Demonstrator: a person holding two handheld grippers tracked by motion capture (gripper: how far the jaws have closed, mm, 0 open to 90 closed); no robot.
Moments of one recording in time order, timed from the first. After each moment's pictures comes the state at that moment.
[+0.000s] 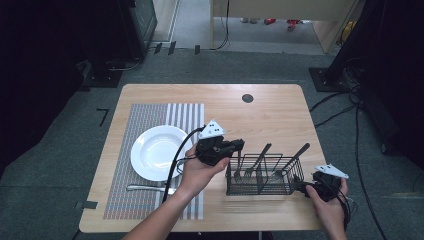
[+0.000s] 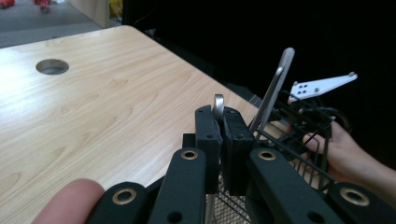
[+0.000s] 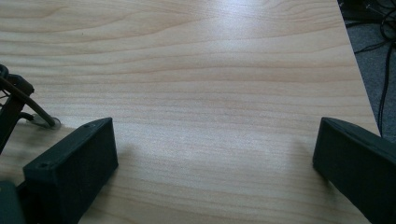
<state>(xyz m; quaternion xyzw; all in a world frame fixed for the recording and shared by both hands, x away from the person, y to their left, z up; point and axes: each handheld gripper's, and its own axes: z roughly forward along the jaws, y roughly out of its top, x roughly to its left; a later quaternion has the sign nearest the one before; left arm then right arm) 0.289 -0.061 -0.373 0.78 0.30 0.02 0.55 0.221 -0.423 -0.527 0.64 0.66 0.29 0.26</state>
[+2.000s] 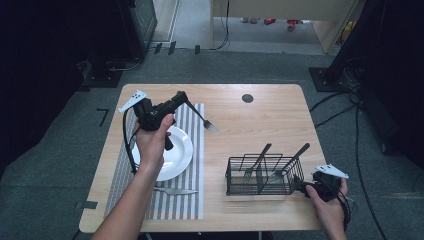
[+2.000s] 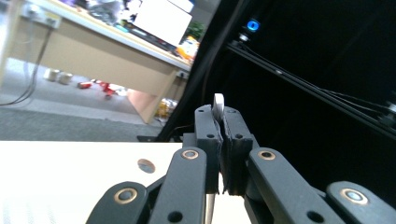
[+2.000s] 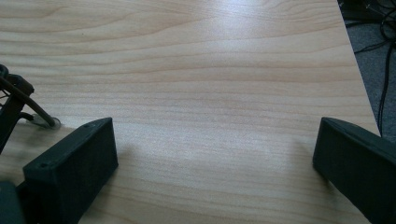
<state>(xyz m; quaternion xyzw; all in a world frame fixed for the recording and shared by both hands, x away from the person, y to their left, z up) 0.361 0.074 -0.353 0.56 0.44 0.08 0.70 0.221 -0.422 -0.527 0.64 0.66 0.29 0.26</state>
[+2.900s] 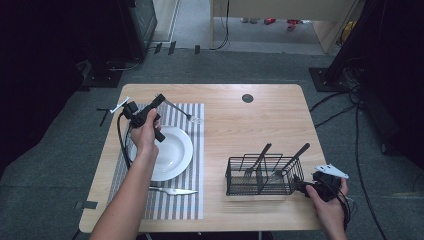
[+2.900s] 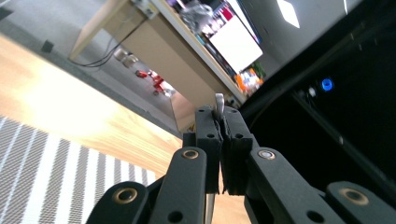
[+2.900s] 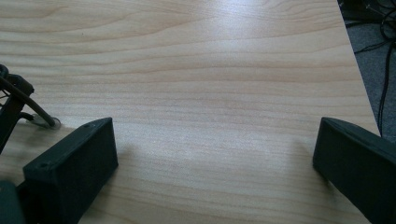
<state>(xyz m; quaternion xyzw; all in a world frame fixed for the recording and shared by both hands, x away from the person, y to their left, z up) 0.433 0.134 -0.450 0.41 0.61 0.04 0.68 0.221 -0.422 -0.527 0.64 0.66 0.29 0.26</state>
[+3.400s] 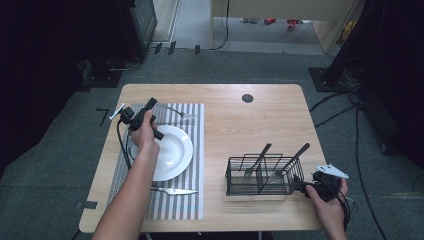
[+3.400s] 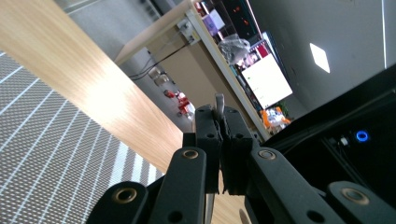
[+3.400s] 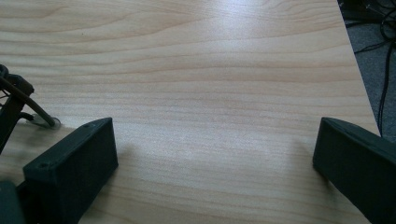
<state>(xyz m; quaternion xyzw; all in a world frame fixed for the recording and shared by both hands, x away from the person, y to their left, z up) 0.451 0.149 -0.492 0.34 0.66 0.07 0.67 0.221 -0.423 -0.527 0.64 0.66 0.29 0.26</state>
